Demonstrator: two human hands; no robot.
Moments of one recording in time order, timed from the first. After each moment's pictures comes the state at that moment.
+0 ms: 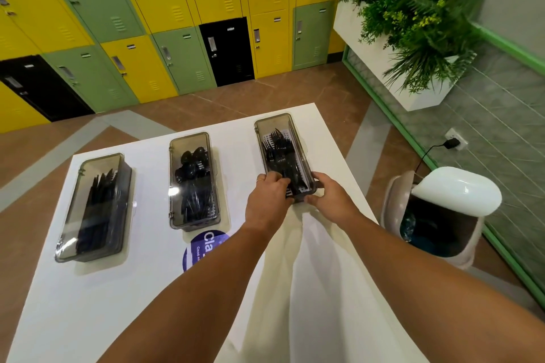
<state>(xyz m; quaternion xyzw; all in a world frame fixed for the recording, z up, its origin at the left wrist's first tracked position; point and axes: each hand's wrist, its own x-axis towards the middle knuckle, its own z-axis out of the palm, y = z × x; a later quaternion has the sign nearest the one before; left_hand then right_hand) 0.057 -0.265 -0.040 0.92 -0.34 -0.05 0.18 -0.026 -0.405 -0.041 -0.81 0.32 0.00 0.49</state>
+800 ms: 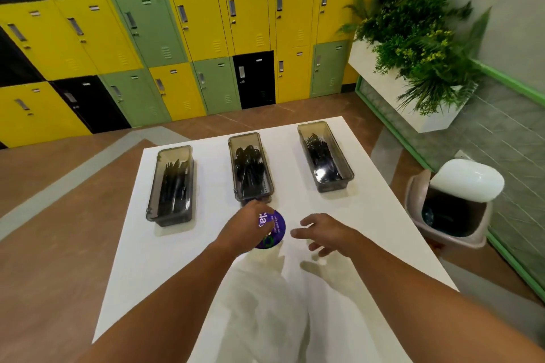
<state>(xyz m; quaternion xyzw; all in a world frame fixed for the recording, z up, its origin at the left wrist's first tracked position) 0.027 -0.039 0.000 0.89 -0.30 -0.19 0.28 -0.081 -0.231 0.001 -0.77 0.31 0.22 0.52</state>
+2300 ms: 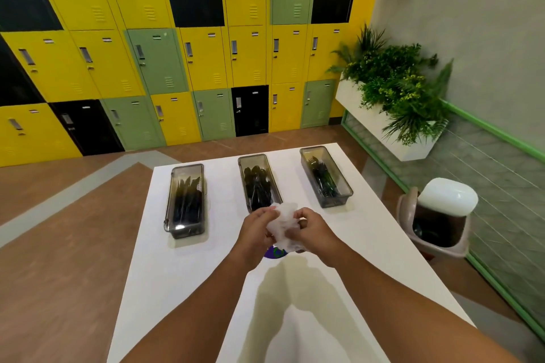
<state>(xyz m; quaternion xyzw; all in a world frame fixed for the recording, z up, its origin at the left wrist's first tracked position) -0.009 -0.012 0.052 0.57 0.00 -0.34 0.75 -0.079 -0.145 0.044 -0.74 0.28 0.01 0.61</state>
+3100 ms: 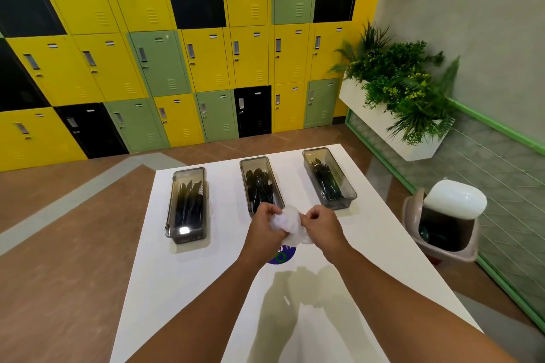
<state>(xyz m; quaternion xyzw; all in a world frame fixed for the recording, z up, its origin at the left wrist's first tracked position) -0.001 -0.026 0.039 0.78 -0.19 -0.19 0.57 -0.065 -0.161 0.047 -0.76 0.37 -0.11 0.52</state>
